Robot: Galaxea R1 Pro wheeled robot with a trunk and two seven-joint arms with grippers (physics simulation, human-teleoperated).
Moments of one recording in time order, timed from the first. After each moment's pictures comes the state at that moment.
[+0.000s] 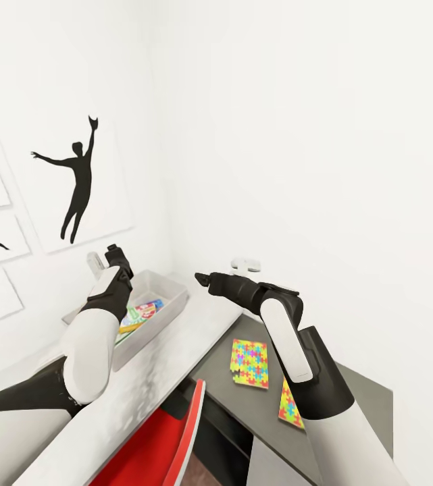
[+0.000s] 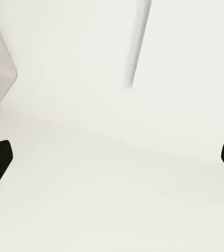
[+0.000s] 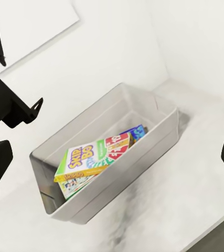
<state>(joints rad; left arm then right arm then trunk) -1.16 -0.13 0.54 -0.53 1.27 -0.28 0.09 -0.71 0.17 0.33 -1.55 -0.71 0.84 -0.32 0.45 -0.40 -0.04</state>
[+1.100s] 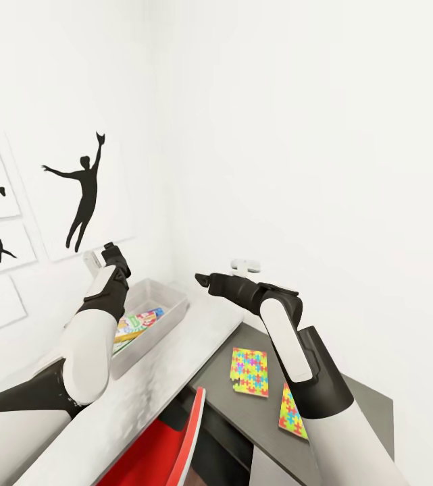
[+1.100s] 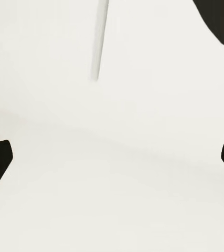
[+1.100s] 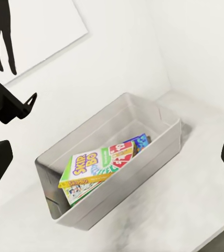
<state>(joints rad) -1.16 -0.13 0.56 -0.57 1.27 -0.25 0.09 -0.71 0.17 0.33 -1.54 -0.71 0.84 -0.32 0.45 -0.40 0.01</state>
